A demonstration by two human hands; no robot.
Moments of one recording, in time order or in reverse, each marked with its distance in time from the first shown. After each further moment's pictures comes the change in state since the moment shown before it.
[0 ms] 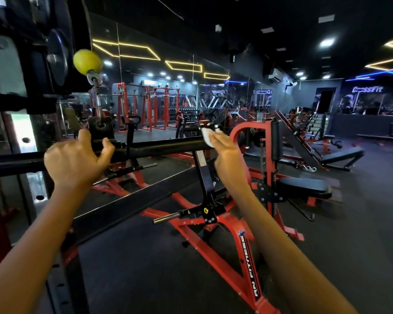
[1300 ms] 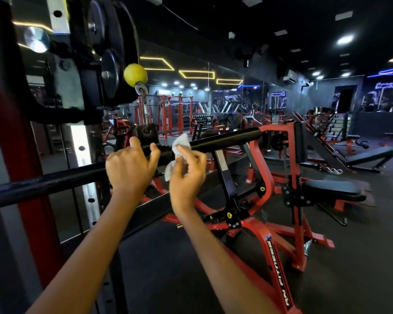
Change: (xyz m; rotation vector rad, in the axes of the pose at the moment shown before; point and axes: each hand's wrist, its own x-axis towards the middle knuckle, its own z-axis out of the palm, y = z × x) left_hand -0.002 -0.004 -0.017 -0.035 -0.010 0.027; right_hand -0.037 -0.198 0.080 0.784 0.520 0.297
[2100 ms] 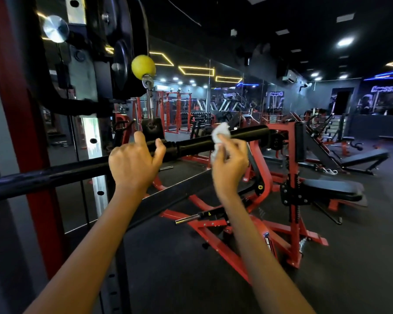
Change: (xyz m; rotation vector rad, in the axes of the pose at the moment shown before) left_hand -0.004 -0.026 -0.006 -0.040 0.014 -0.008; right_hand 0.041 0.006 -0.036 -0.210 -0.044 -0.050
